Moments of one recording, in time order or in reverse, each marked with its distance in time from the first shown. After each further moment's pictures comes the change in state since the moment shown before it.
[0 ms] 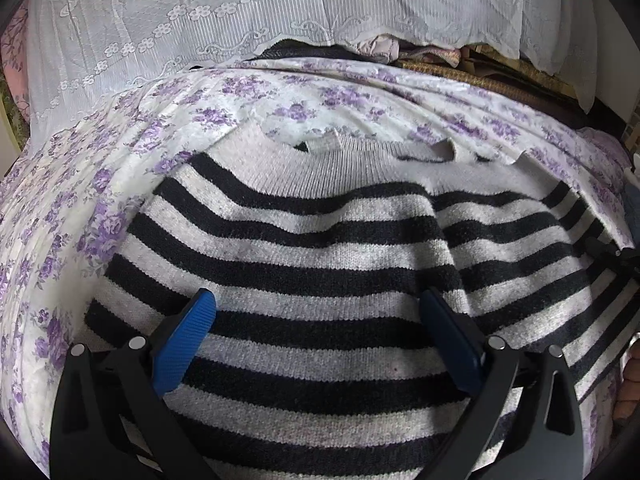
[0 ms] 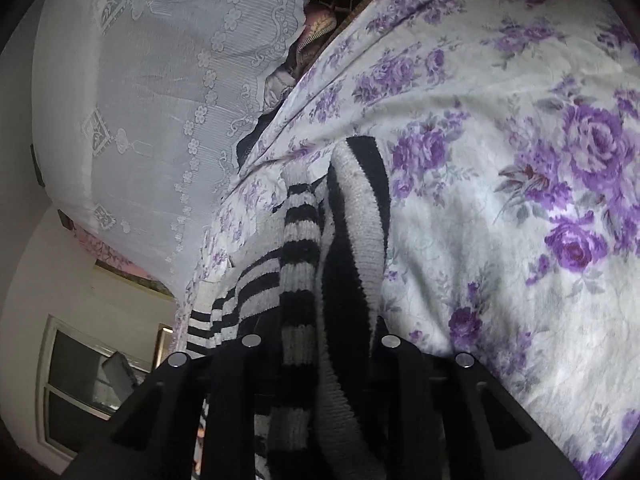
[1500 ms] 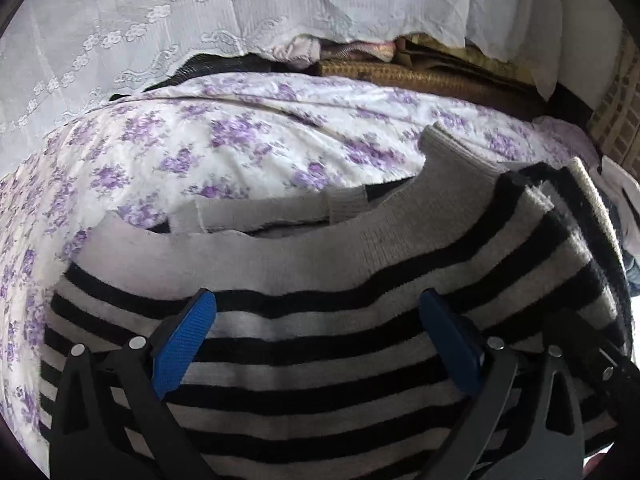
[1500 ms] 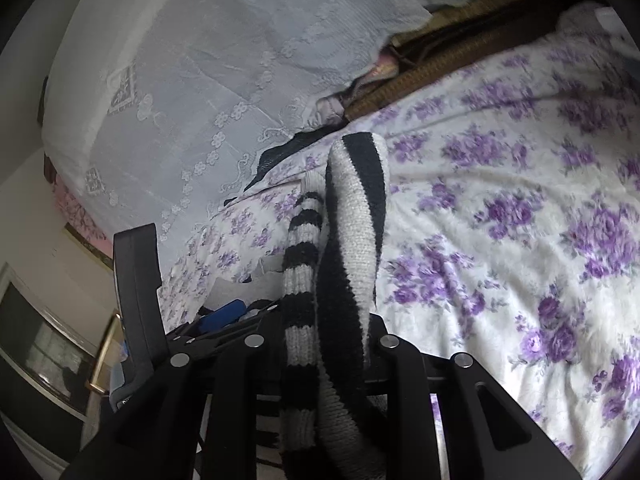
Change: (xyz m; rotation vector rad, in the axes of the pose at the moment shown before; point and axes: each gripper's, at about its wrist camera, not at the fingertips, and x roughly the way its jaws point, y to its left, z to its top) left arm 0.009 -0.081 0.072 0.090 0.050 -0.147; right arm -0.008 0.118 -0.028 -0.250 -0.127 -0.133
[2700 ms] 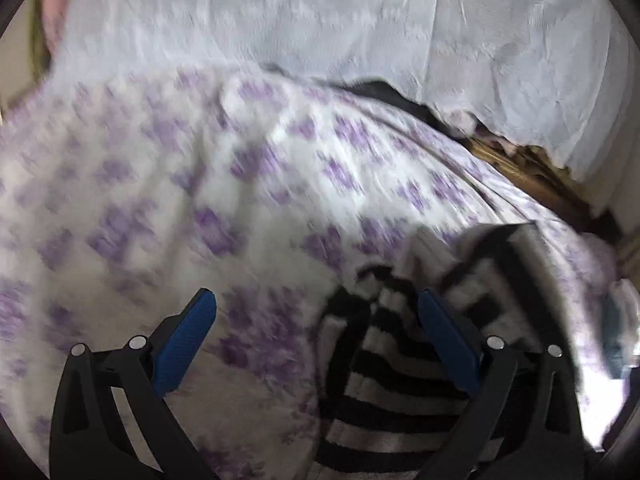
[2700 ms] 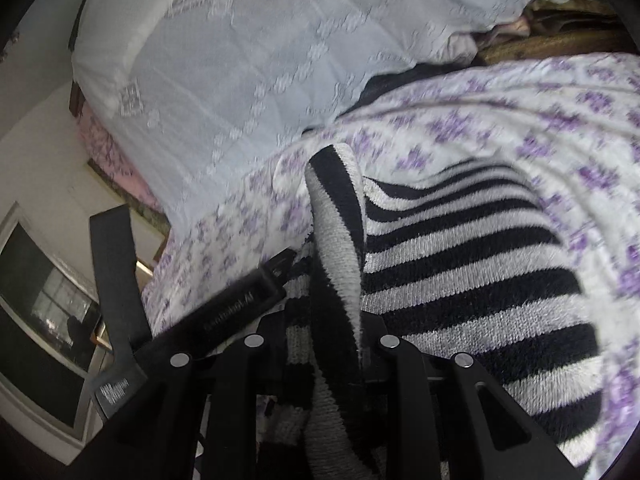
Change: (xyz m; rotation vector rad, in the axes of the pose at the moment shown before) left arm -0.034 0.253 -0.032 -0.351 -0.048 -0.007; right arm 0.130 0.188 -0.078 -0.130 0.179 0.086
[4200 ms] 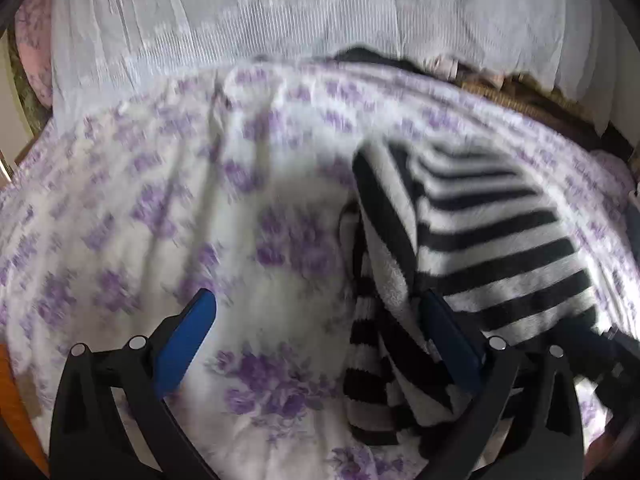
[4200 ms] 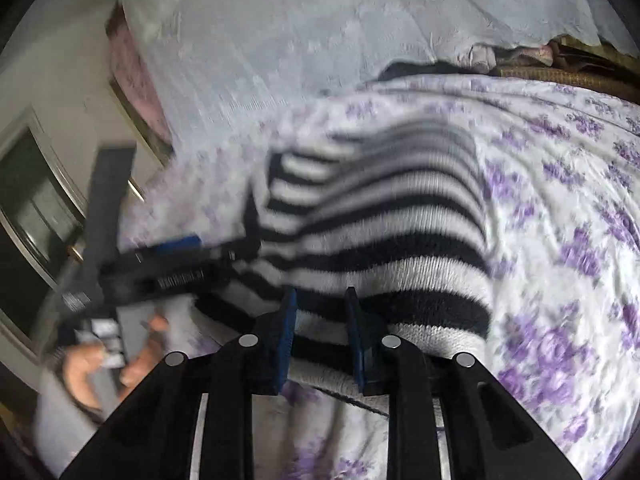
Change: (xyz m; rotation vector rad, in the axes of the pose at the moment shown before) left arm -0.050 -0.012 -0.051 0.225 -0.016 0.143; right arm -0.073 -0.032 -0.028 -0.254 -0.001 -0.023
